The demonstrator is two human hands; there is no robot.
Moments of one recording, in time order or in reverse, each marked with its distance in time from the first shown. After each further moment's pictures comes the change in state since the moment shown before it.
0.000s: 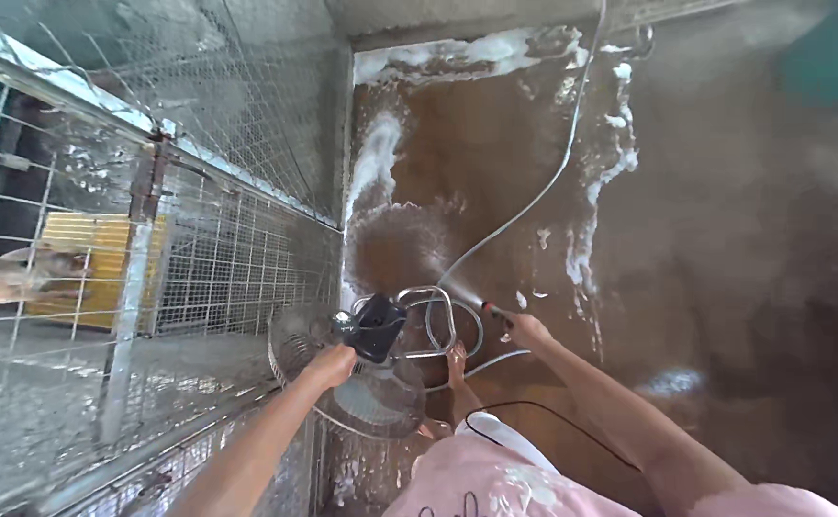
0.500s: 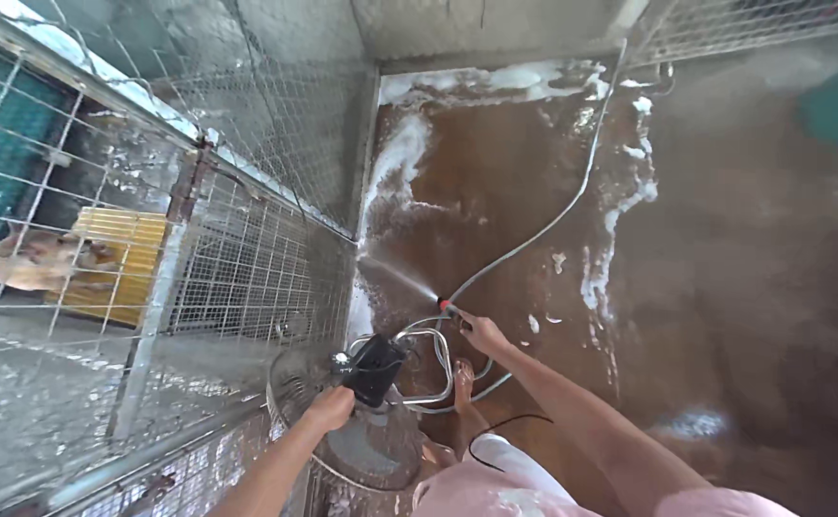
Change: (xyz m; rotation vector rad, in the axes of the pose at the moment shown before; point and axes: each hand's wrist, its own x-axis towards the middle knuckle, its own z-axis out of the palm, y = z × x) left_hand 0.001 -0.021 0.064 -0.062 -0.096 -0.079; right_hand 0.022 -0.120 0.012 0.075 -0.008 -0.264
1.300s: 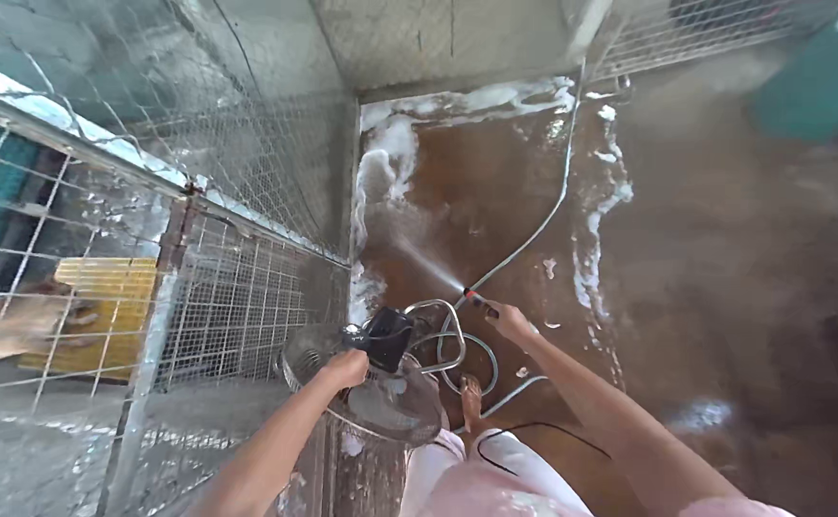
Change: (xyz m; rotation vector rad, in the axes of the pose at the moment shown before) left_hand 0.018 -0.011 -0.136 0.056 0.149 0.127; right_hand 0.014 0.022 -0.066 0.117 0.181 0.104
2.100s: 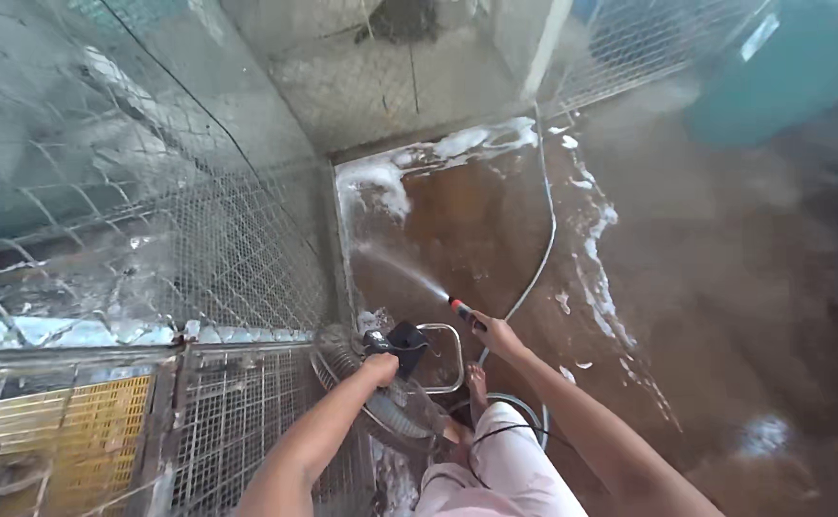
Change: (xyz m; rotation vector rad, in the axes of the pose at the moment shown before) left_hand 0.133 -0.080 -0.231 0.322 -0.027 0.075; right_hand 0.148 -0.164 -0.053 0.121 0.130 0.046
